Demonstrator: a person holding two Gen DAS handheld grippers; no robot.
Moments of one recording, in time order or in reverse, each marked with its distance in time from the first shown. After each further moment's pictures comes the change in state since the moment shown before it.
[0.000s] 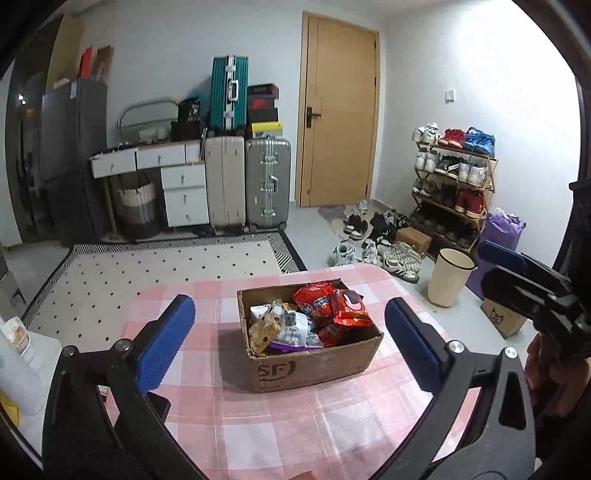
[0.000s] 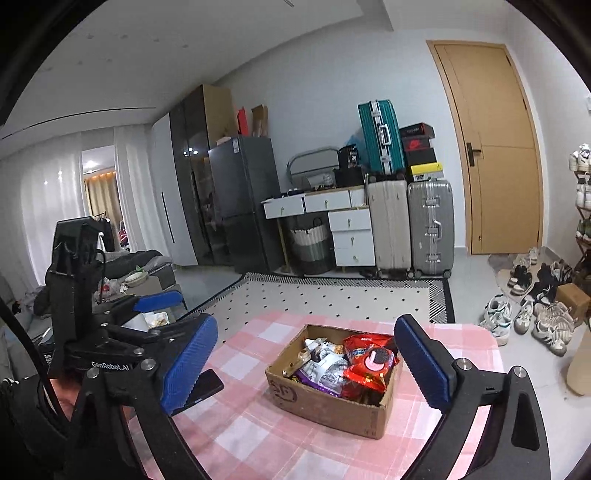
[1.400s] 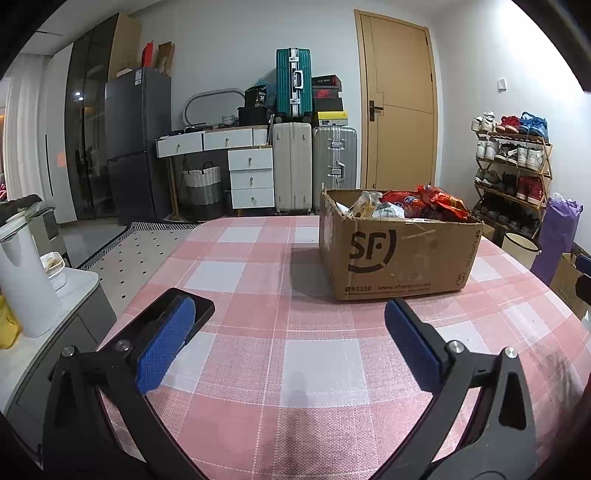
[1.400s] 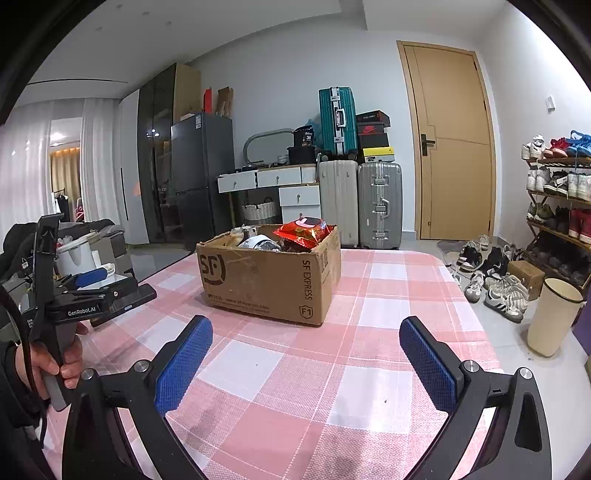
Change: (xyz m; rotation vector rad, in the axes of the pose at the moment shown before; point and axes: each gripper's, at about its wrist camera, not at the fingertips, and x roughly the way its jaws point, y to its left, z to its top) left arm 0.050 0.052 -0.214 -0.056 -0.016 0.263; right arm -0.025 -0.034 -0.209 -0.038 0.031 -0.214
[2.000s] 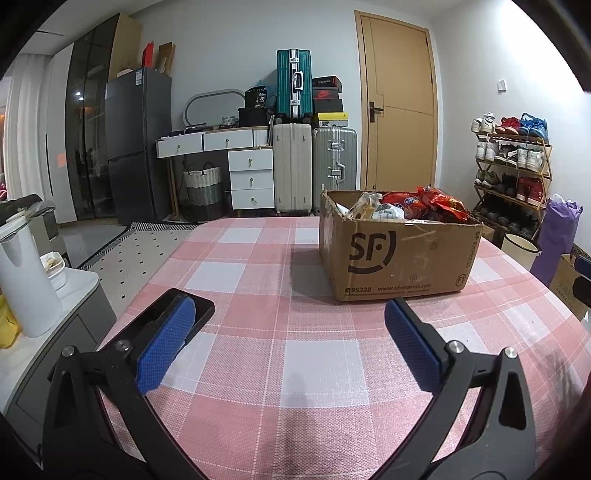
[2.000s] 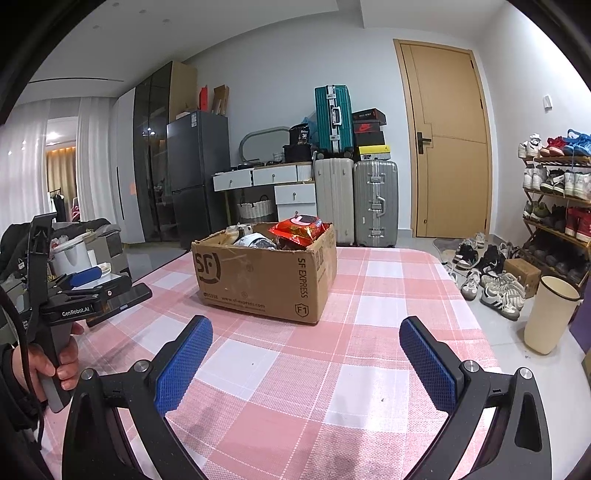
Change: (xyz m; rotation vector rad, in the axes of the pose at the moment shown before) left arm -0.006 0.000 0.002 -0.006 -0.006 0.000; right arm -0.002 0.000 0.004 0.001 0.007 -0.017
